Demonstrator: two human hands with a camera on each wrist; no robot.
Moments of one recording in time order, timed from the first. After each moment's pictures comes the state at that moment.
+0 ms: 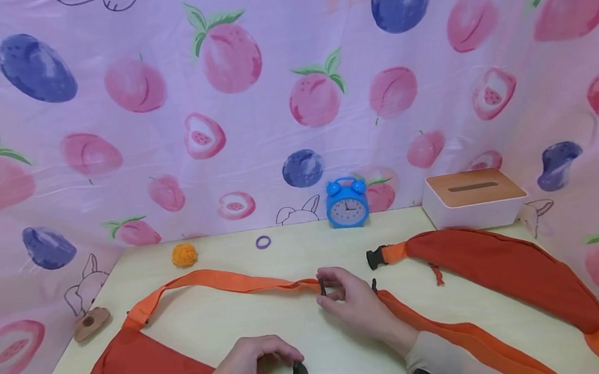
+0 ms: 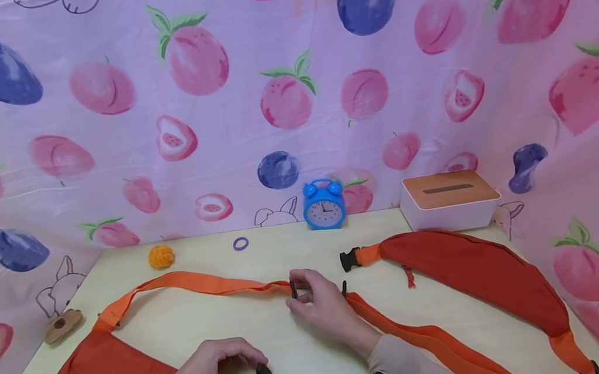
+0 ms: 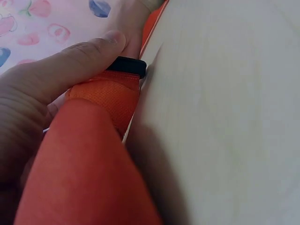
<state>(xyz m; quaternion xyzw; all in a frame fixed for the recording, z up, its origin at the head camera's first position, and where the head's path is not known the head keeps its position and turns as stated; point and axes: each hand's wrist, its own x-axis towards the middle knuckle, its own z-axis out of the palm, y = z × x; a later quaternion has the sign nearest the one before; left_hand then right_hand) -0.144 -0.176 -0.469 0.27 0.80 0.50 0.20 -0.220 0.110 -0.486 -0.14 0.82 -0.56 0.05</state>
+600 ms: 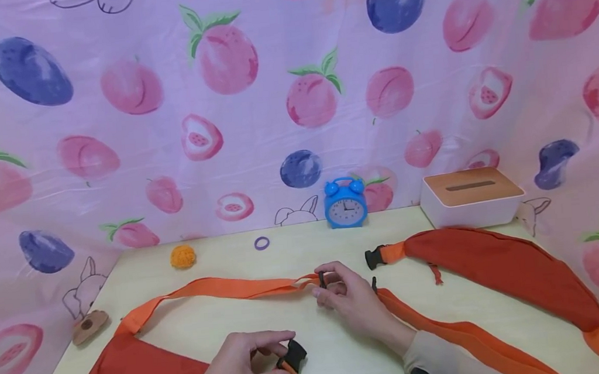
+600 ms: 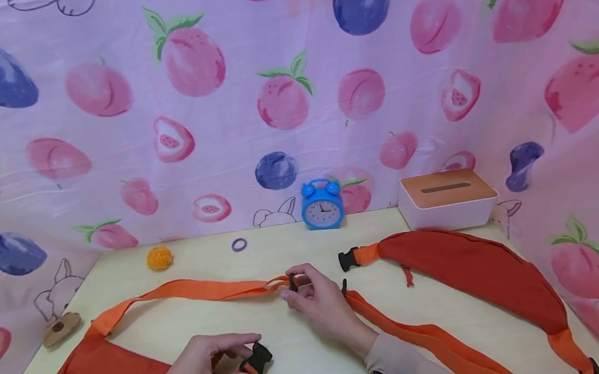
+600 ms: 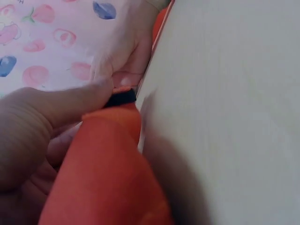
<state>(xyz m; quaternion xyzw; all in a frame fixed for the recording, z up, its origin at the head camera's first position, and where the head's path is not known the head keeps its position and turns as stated) -0.150 -0.176 -0.455 0.26 0.85 0.45 0.14 -0.219 0.108 -0.485 -0.11 0.78 -0.61 0.04</state>
